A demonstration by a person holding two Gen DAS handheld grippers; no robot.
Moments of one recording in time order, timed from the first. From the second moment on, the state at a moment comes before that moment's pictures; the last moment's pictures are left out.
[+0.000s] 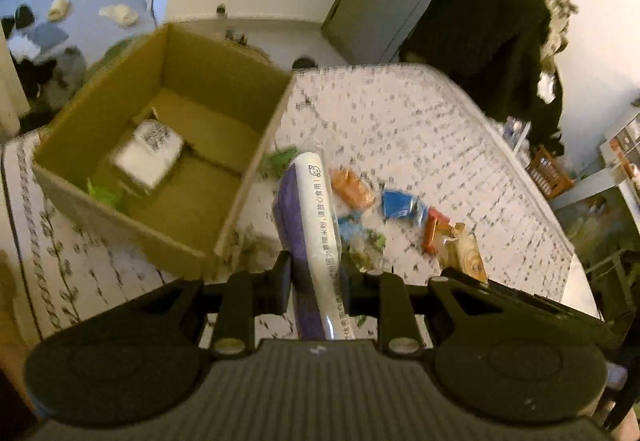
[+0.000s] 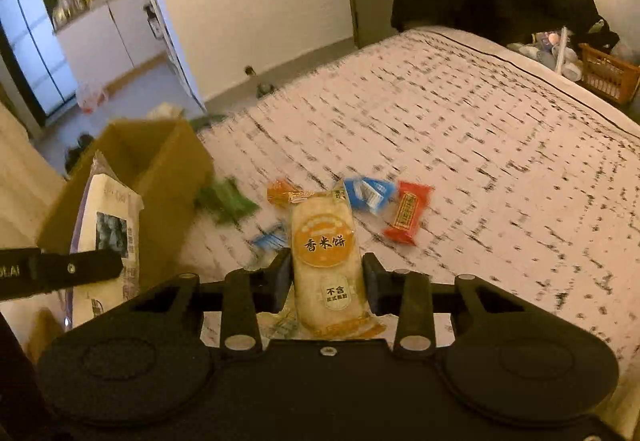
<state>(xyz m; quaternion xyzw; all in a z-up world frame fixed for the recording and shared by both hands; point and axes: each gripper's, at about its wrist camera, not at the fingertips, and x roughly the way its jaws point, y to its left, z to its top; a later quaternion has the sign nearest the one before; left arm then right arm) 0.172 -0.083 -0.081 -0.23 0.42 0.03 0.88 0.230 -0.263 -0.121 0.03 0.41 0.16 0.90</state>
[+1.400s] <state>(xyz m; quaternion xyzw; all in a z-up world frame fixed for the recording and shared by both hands) 0.150 0.053 -0.043 -0.23 0.33 0.10 0.91 0.218 -0.109 -0.109 0.14 0.33 0.27 0.89</state>
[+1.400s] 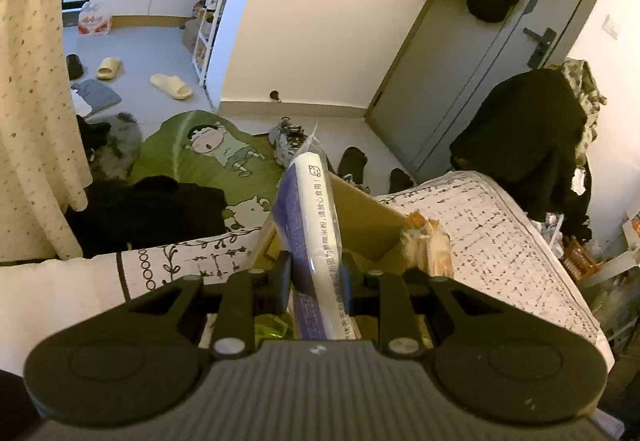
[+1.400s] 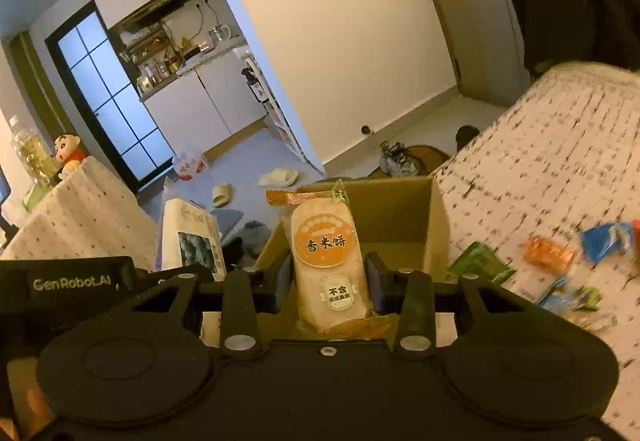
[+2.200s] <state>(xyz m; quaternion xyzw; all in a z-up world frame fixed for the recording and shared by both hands) 0.204 0.036 -0.049 -0.19 0.34 0.11 0.91 0.189 -0.157 -0.085 0.09 0.35 0.19 0.91</state>
